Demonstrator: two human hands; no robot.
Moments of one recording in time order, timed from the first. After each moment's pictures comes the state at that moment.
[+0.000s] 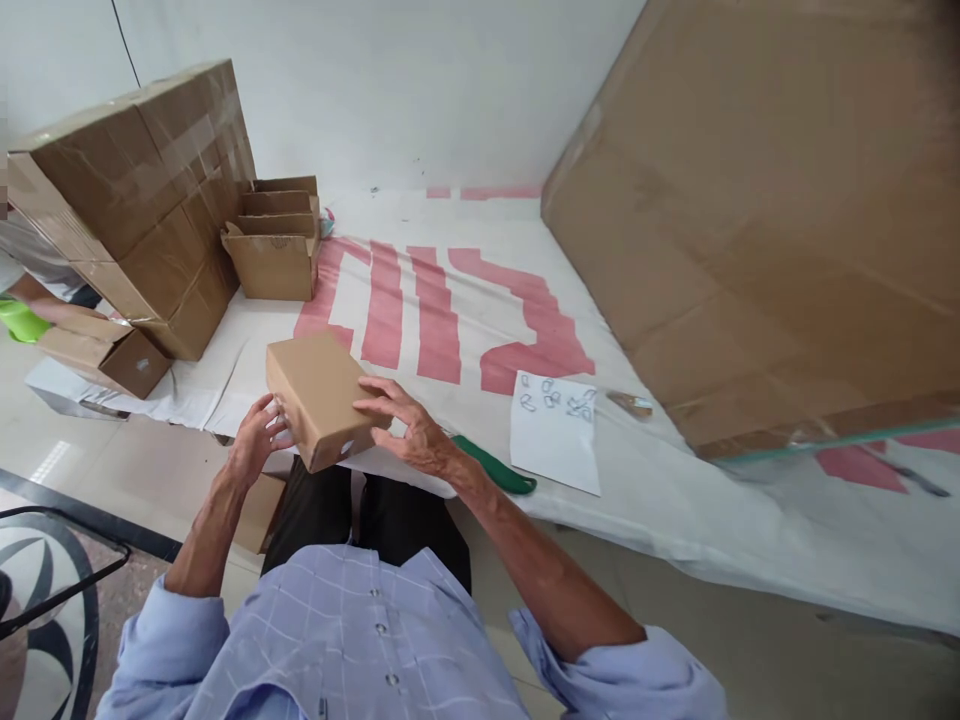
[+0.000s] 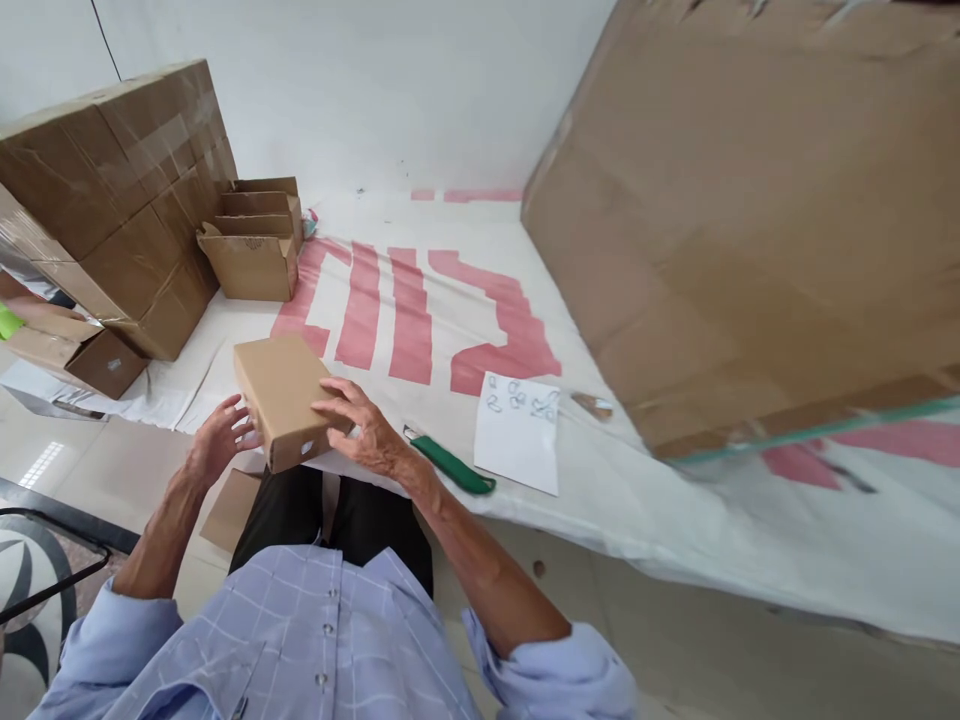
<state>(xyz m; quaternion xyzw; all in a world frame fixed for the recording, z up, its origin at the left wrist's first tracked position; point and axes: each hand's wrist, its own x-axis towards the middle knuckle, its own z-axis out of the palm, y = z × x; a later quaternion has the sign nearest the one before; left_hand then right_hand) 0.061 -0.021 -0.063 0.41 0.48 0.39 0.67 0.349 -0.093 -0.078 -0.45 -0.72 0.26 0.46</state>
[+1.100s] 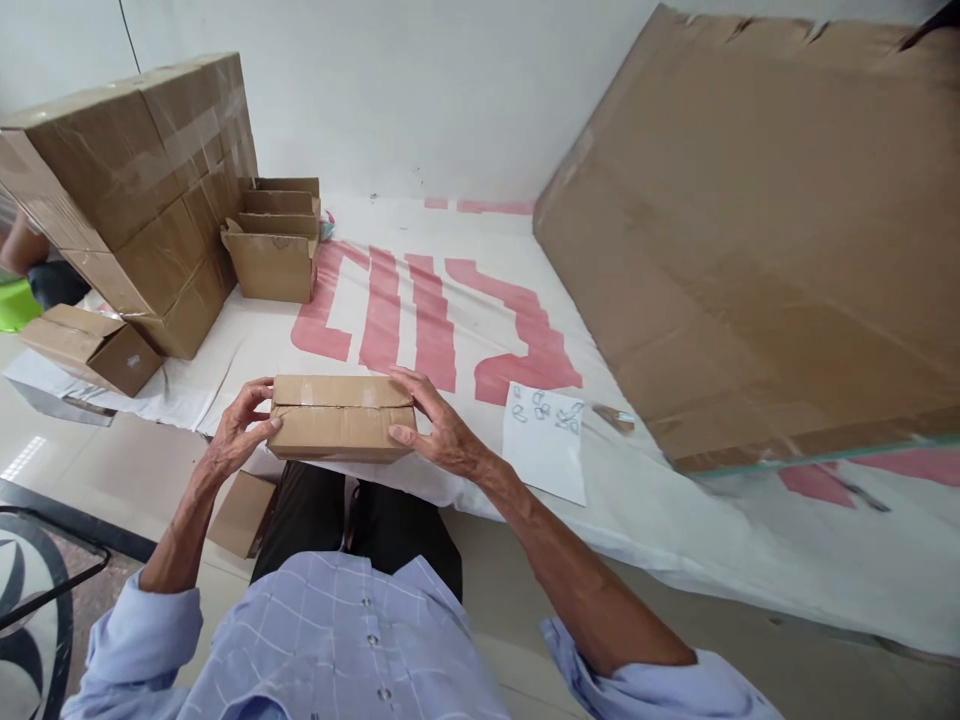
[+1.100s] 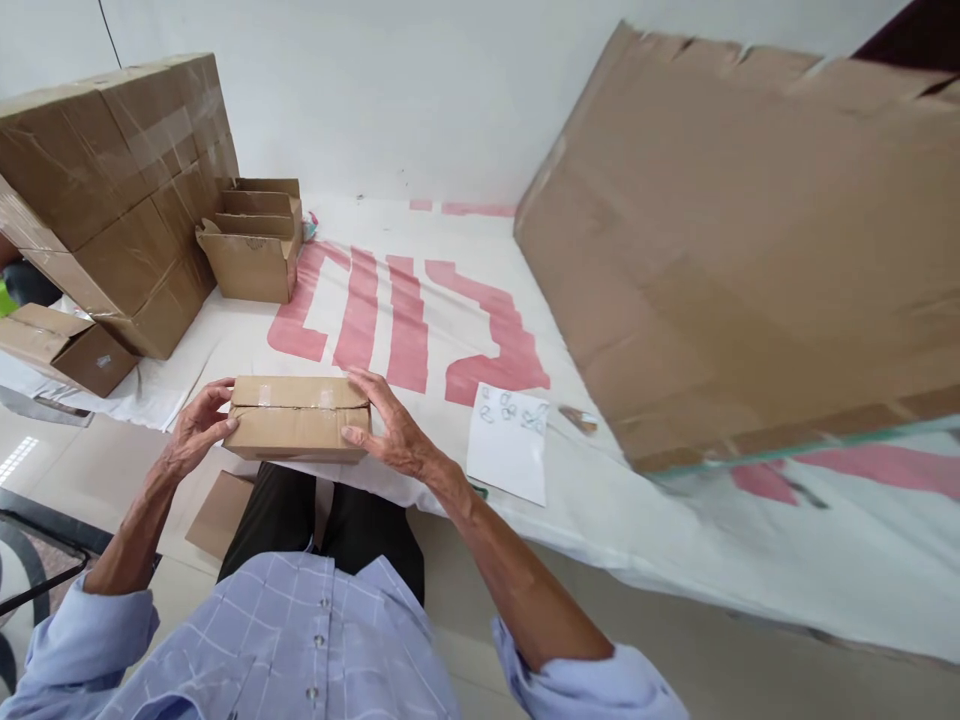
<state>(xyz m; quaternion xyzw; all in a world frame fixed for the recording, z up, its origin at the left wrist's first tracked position) 0.039 -0.003 -0.035 0.68 0.34 0.38 0.53 0.384 -0.099 -0.059 -0.49 -0.71 0.27 0.43</state>
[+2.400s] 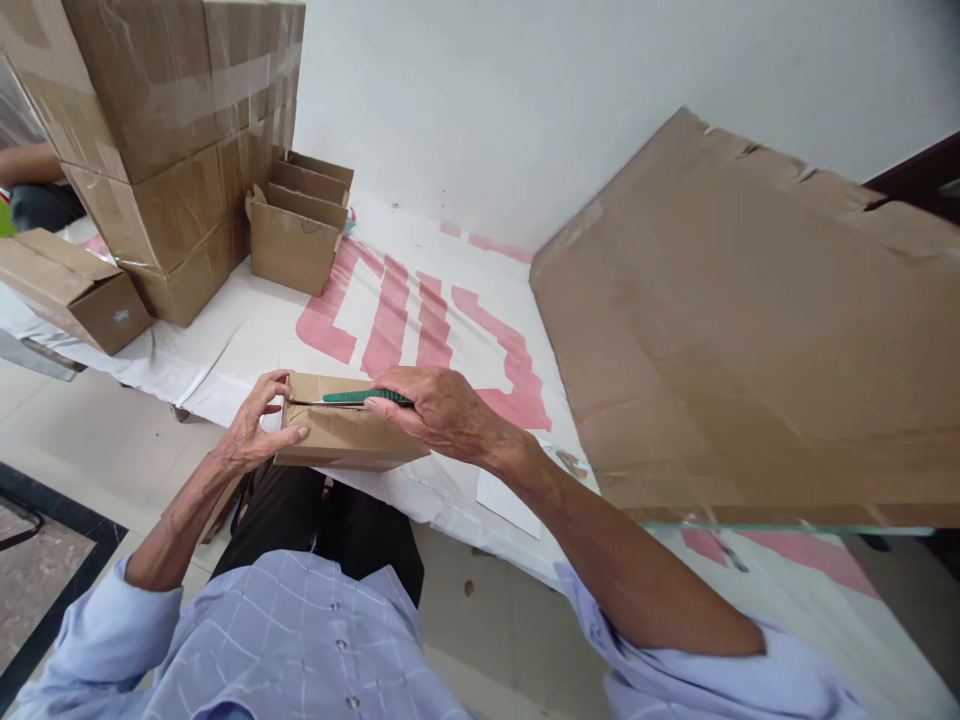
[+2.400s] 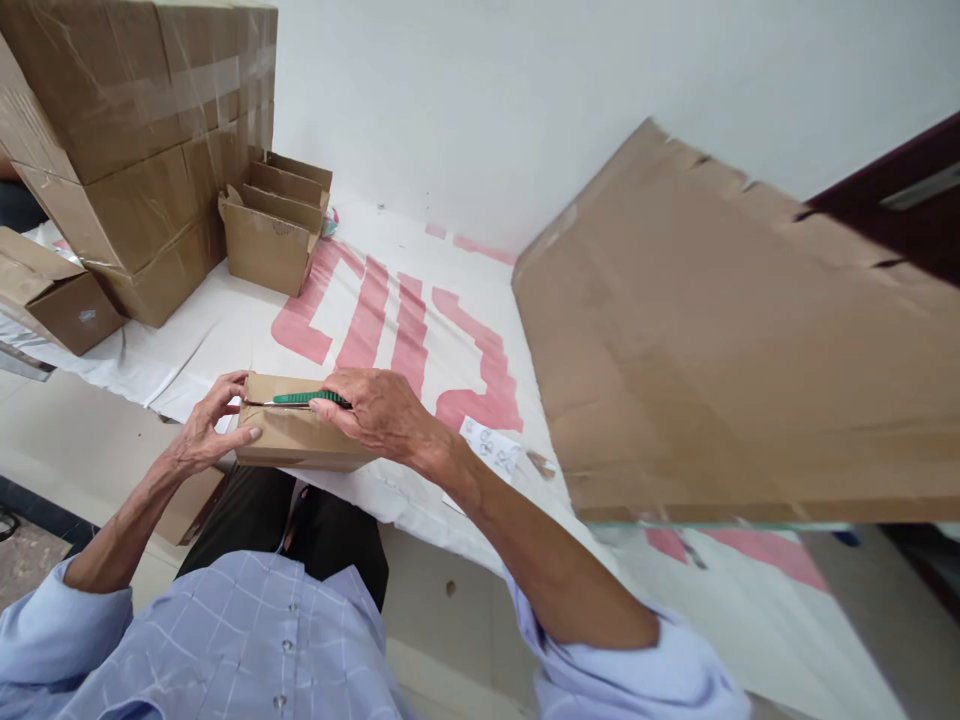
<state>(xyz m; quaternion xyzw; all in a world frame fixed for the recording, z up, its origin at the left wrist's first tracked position) 0.060 -0.024 -0.046 0.68 0.37 0.39 0.49 0.345 -0.065 0.061 -0.50 -0.84 0.13 0.16</state>
